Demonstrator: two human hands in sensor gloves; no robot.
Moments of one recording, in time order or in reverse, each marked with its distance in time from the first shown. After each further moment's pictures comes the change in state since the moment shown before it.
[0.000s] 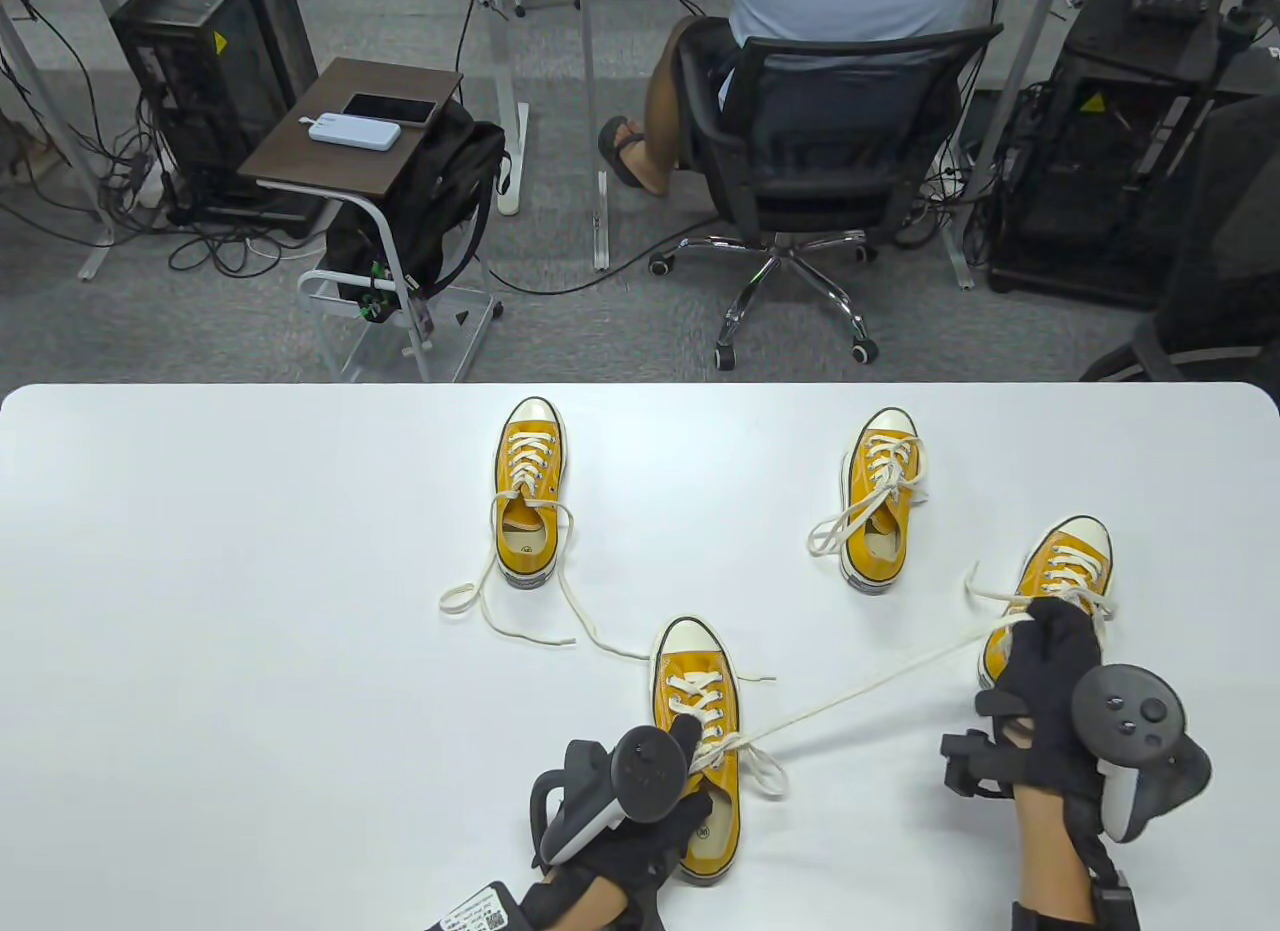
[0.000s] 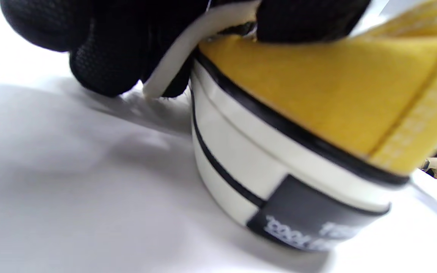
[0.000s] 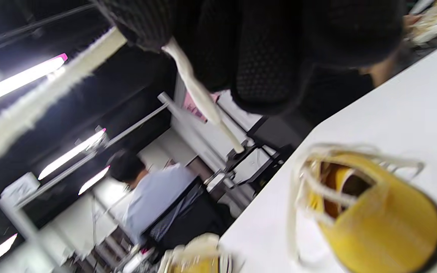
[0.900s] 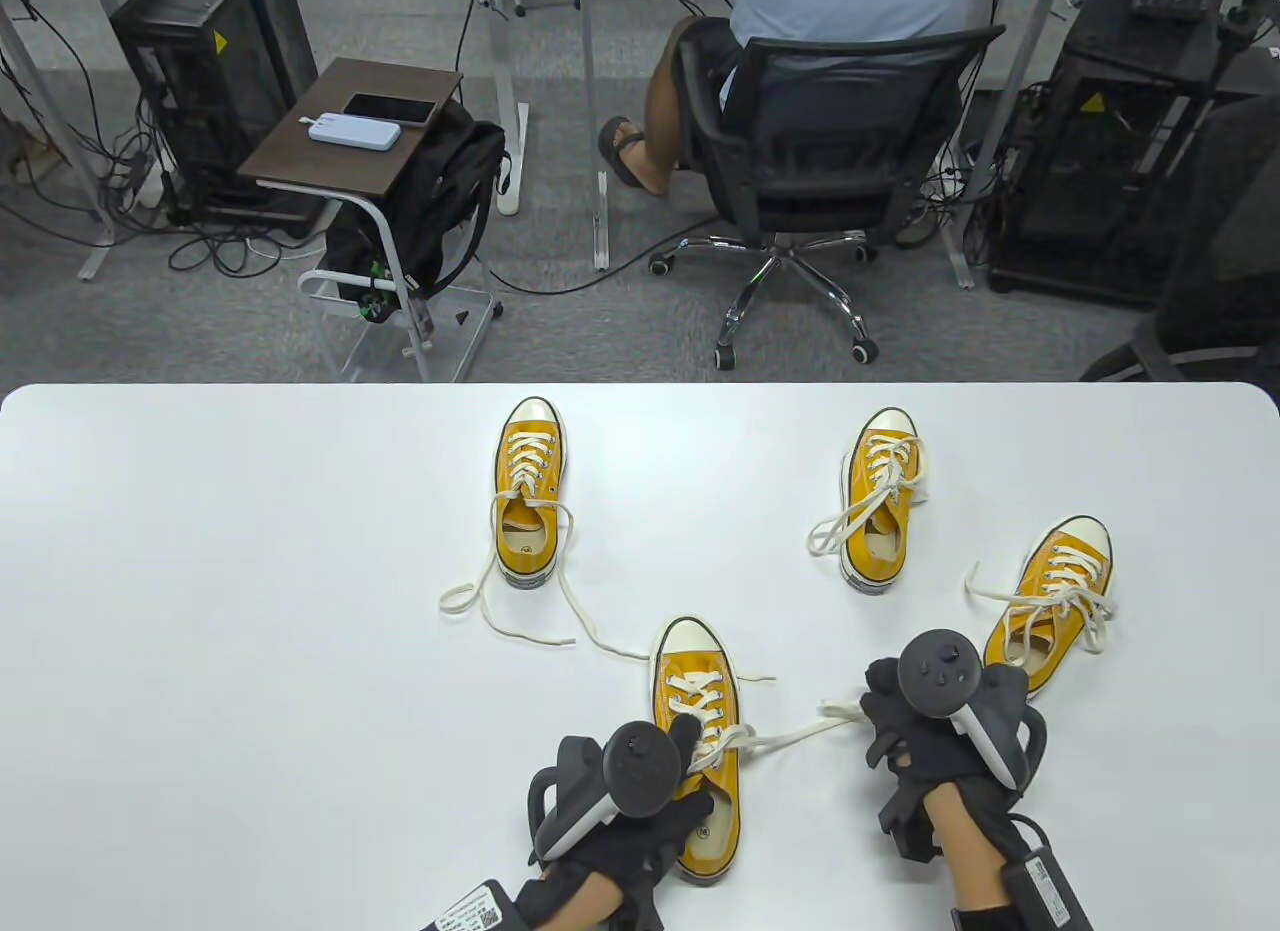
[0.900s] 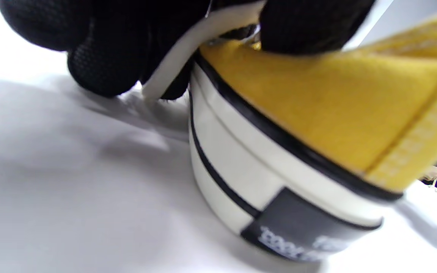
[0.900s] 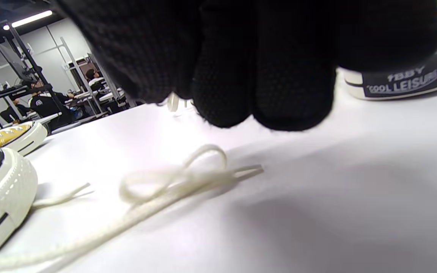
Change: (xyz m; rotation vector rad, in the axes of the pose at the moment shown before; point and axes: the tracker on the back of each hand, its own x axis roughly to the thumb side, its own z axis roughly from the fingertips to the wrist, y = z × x) left_hand -0.004 0.002 -0.002 -0.006 -0.009 0.041; right_hand 0.030 0.104 0.054 0.607 -0.242 0.508
